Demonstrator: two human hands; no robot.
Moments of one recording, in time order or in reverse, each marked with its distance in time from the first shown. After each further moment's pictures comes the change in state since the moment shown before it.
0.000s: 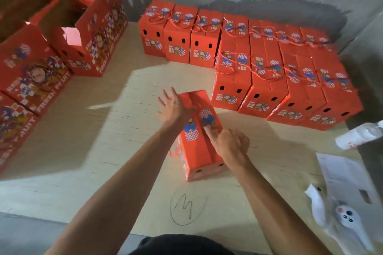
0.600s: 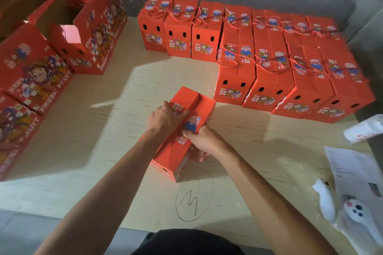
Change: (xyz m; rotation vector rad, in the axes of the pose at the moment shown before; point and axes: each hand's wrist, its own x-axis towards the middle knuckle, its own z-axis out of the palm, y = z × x) left_hand 0.005 -0.060 -0.004 0.248 -0.005 0.062; right_hand -0.009 -0.055 0.007 0.670 -0.628 -0.009
